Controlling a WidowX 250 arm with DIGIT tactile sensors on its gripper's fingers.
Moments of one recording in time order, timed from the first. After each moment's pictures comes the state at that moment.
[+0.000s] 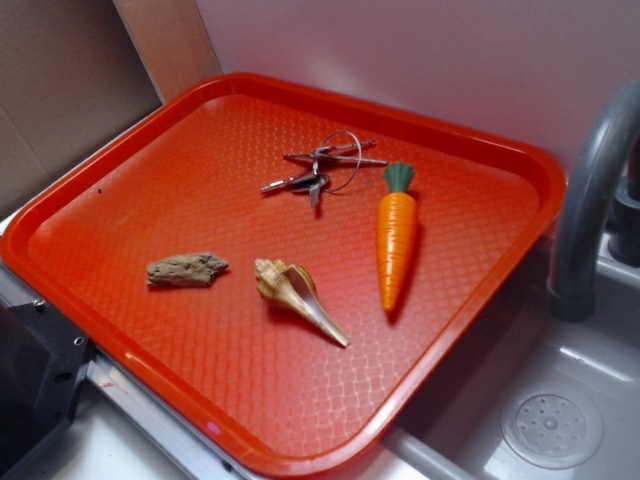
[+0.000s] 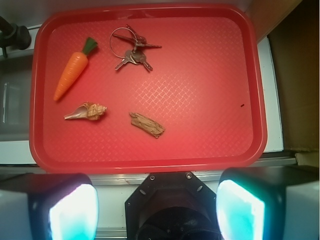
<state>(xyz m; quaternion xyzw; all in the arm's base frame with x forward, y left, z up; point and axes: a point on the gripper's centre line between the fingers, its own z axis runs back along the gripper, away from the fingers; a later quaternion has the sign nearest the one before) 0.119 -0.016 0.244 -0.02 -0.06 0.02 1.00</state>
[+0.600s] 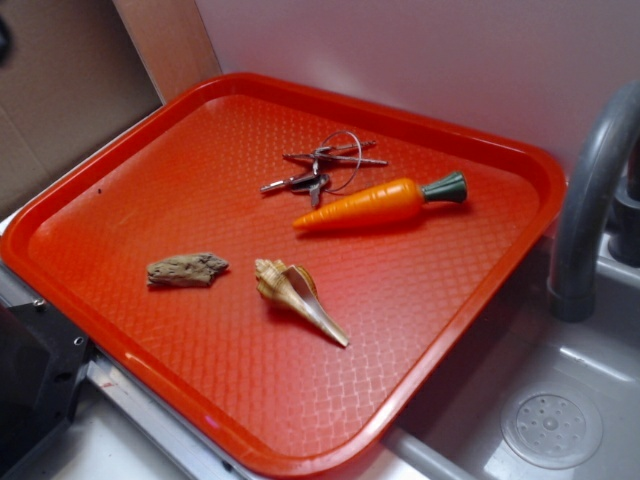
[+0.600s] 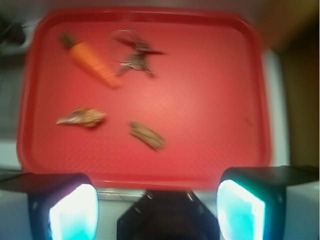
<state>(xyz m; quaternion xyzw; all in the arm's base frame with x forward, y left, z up) 0.138 -0.051 0.209 -0.01 -0.08 -0.09 0.99</state>
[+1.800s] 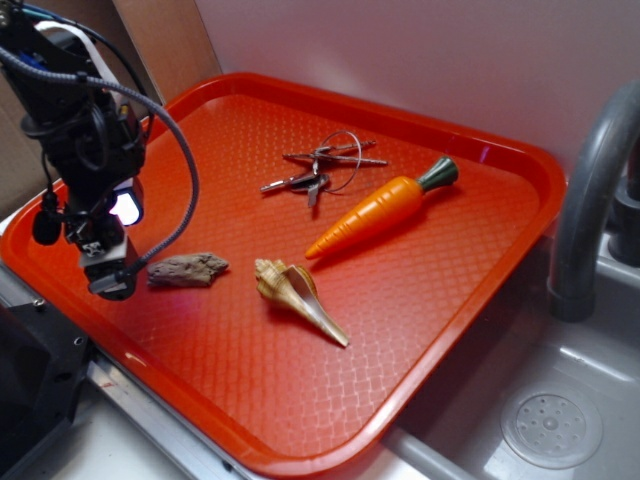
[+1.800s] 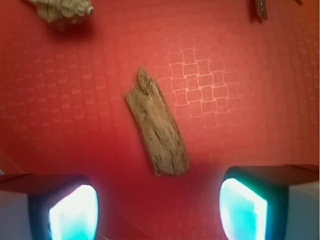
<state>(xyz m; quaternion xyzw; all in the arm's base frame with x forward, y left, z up) 0.150 -0.022 0.061 0.00 -0.02 -0.31 0.95</state>
